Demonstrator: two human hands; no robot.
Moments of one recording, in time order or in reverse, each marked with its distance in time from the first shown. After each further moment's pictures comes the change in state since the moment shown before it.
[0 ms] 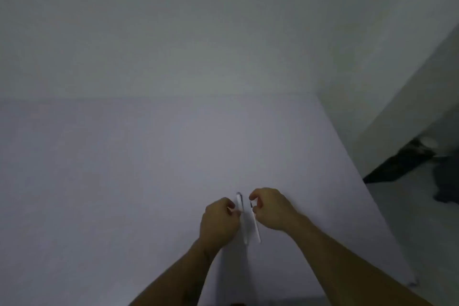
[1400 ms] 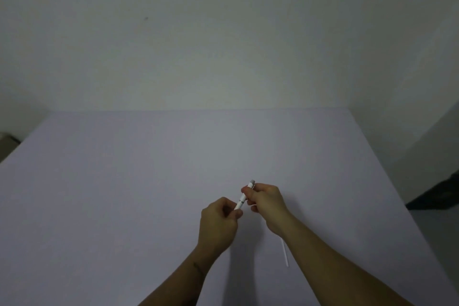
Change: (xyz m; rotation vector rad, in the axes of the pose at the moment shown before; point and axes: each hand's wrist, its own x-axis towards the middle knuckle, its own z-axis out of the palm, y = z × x) left_hand 0.002 -0.007 -0.065 -0.249 0.236 0.001; right_hand 0.041 -0.082 0.008 1.027 0.061 0.148
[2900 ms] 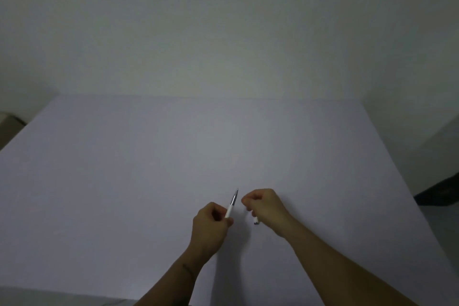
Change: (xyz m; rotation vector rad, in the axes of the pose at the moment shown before) left_hand -0.014 -0.042 -0.038 -0.044 -0.052 -0.186; right_hand -0.010 0.026 0.024 -0.402 -0.099 0.009
